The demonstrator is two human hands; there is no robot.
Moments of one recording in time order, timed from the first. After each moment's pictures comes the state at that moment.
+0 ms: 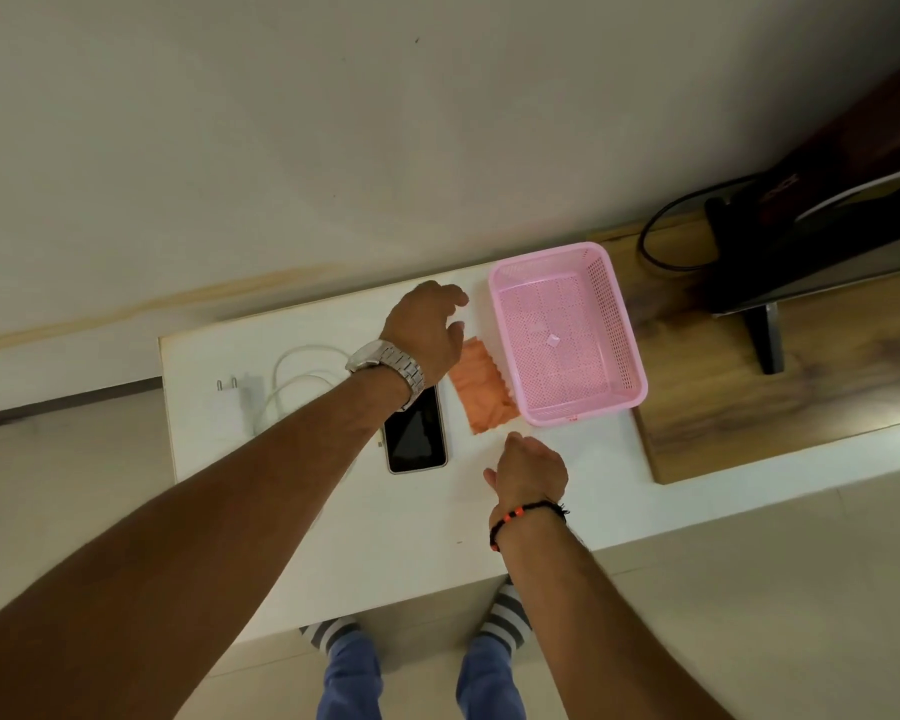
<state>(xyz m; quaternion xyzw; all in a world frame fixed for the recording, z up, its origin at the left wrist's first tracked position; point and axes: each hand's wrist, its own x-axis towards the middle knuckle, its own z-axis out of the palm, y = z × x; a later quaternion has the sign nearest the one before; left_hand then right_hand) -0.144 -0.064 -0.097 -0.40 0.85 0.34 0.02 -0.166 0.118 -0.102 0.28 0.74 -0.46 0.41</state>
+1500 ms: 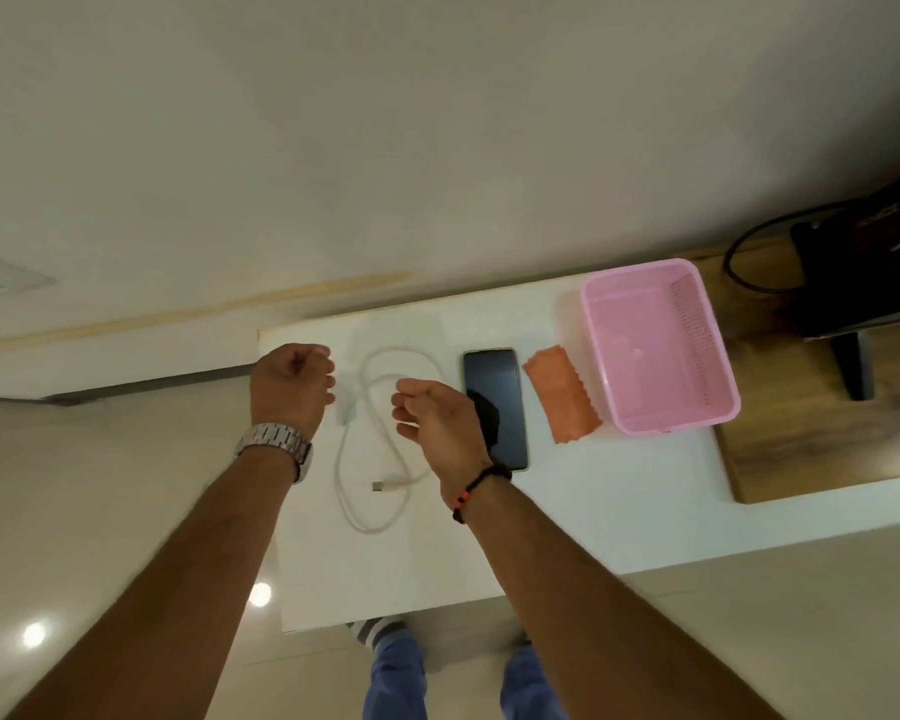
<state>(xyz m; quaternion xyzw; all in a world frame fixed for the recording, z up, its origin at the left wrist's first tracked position) 0.073 -0.120 -0.087 -0.69 0.49 0.48 -0.22 -0.055 0.003 -0.069 0.00 0.64 -0.49 0.59</state>
